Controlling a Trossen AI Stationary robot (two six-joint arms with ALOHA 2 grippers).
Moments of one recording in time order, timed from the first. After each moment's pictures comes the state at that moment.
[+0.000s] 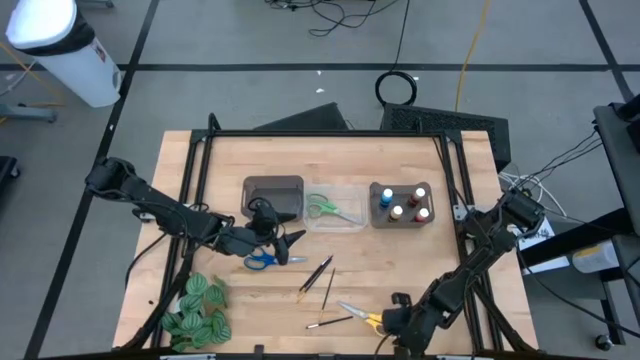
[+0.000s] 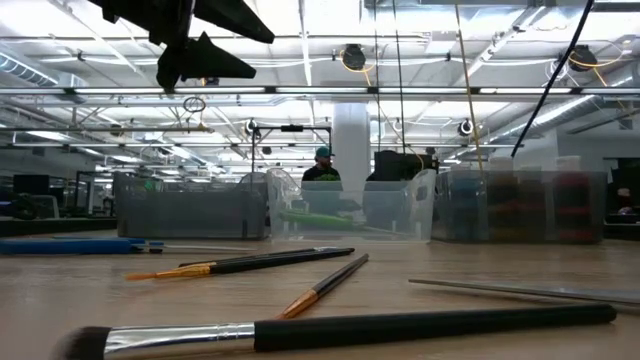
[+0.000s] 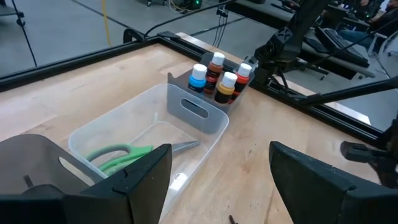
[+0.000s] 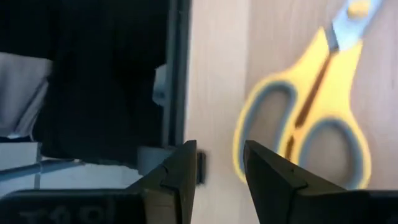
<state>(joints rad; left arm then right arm) -0.40 1.32 0.71 0.23 -0.73 -0.58 0.86 1.75 1.00 -0.21 -0.01 0.91</state>
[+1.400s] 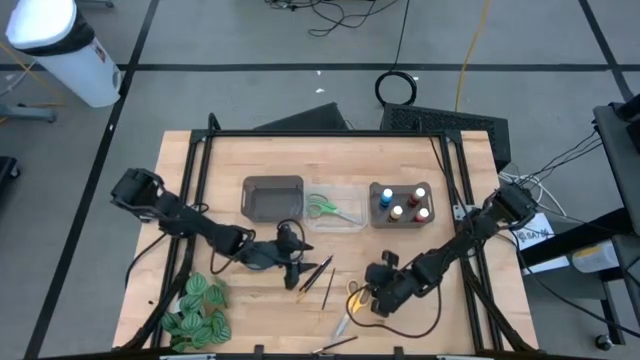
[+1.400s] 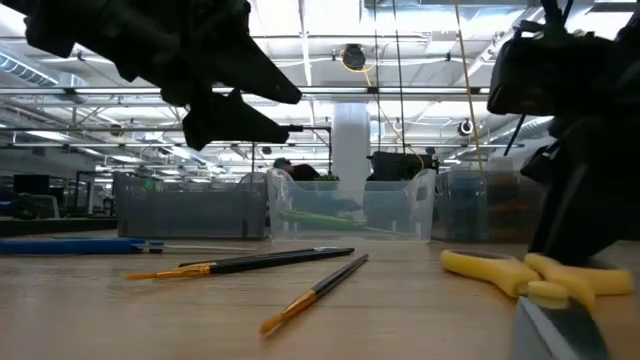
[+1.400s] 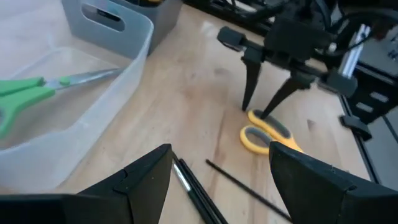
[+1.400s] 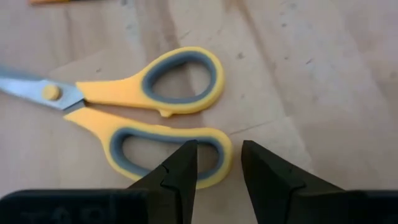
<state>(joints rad) -0.39 1.61 0.71 0.45 -0.38 -0.56 0.62 1.75 0.84 -0.22 0.36 0.87</state>
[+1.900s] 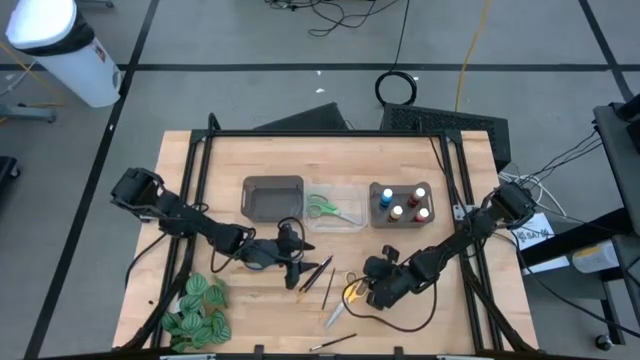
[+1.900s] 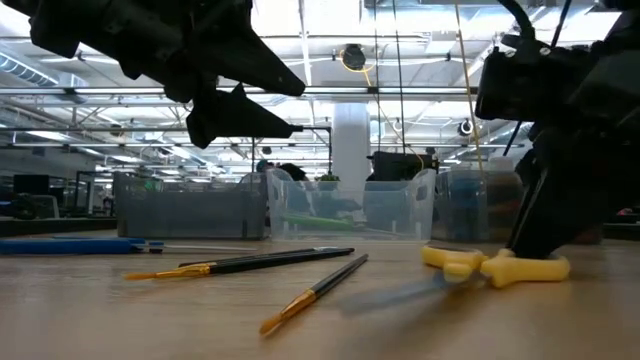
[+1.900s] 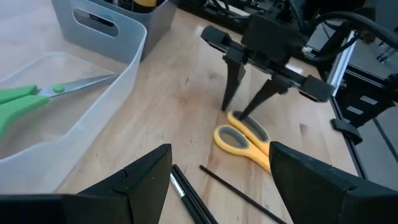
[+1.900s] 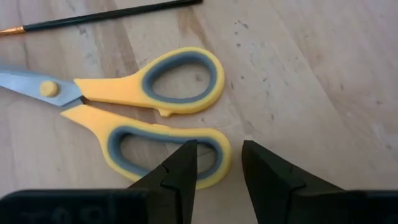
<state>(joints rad) -0.39 1.61 0.71 0.47 -0.36 -0.55 0.59 1.75 0.84 -0.26 0.41 0.91</state>
